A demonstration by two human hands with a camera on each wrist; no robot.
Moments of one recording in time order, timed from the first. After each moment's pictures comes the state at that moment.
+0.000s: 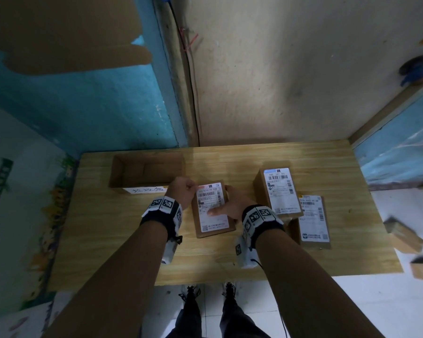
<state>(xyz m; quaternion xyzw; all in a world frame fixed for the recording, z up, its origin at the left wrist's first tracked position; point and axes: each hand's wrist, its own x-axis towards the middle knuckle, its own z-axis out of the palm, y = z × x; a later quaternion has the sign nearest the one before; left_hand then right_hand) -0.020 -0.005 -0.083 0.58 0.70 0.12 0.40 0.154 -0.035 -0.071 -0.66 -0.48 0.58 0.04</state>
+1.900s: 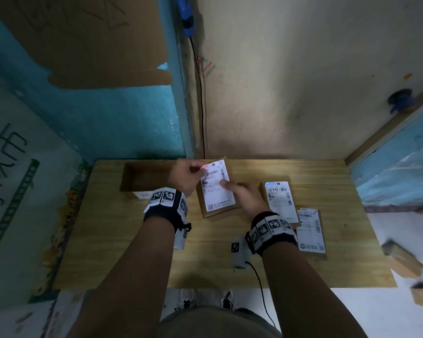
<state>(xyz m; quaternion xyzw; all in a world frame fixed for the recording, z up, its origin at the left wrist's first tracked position) -0.018 0.011 -0.014 0.56 0.63 0.33 0.42 0.156 -0.044 -0.012 -0.65 -0.33 0.62 0.31</state>
